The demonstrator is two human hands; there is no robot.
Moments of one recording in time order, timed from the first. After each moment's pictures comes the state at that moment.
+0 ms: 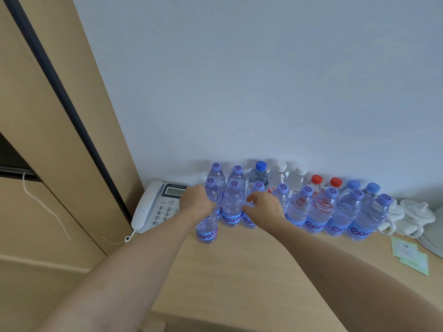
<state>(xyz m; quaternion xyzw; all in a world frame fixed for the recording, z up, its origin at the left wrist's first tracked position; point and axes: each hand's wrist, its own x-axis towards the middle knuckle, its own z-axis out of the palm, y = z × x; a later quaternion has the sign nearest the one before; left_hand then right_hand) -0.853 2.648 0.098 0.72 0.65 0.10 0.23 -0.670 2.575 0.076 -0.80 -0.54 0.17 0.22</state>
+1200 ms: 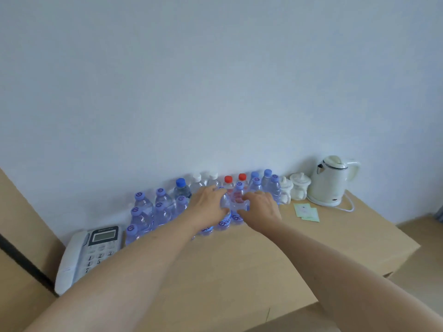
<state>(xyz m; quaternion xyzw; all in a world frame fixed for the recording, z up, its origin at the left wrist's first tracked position) -0.702 2.536 0.158 0.95 0.27 0.09 0.11 -0.576 2.411 0.137 -0.88 -0.43 0.05 0.21</state>
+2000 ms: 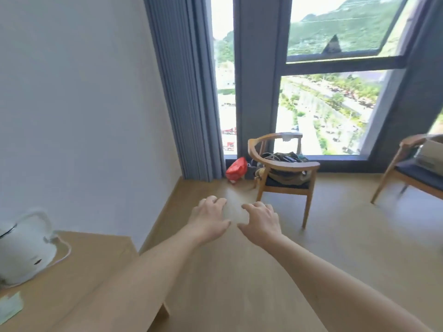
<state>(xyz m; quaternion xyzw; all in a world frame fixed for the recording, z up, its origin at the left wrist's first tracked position) -0.373 1.831 0.157 0.96 -0.24 -0.03 0.11 -0.431 1.675 0.129 -0.97 0.13 -0.04 0.22</state>
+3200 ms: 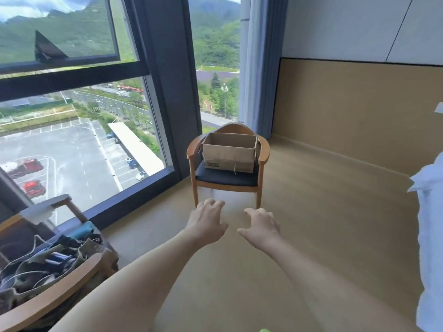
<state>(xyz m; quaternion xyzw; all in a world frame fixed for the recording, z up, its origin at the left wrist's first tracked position) -0.256 0.889 0.087 0.74 -0.66 -0.10 0.11 -0.426 0.854 0.073 -0.76 0.60 -0.07 0.22</state>
